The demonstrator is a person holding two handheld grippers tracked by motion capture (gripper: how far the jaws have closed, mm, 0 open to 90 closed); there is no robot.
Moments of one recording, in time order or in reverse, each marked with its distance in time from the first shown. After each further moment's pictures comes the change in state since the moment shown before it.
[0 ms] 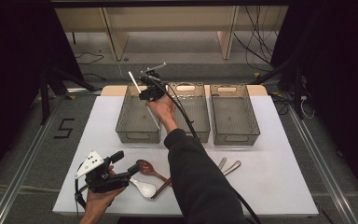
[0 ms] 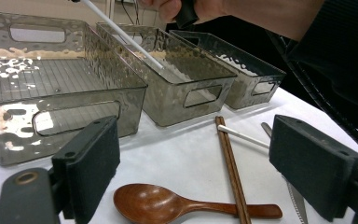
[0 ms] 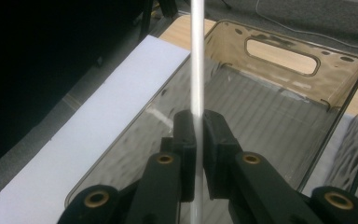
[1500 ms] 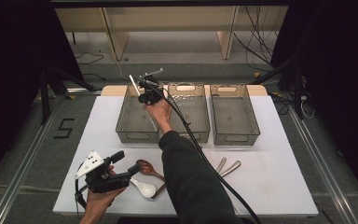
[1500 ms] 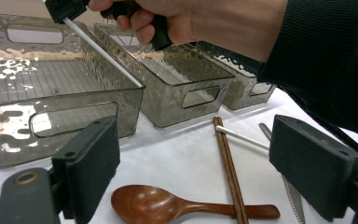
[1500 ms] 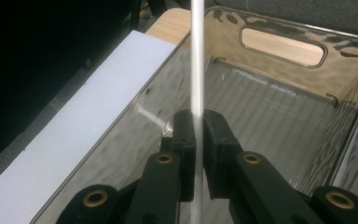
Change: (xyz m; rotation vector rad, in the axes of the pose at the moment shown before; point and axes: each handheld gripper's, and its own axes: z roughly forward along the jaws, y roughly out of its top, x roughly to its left) left arm 0.000 0.000 0.000 0.001 -0.008 0.004; right arm -0.003 -0.009 0.030 -0.005 -0.038 0.026
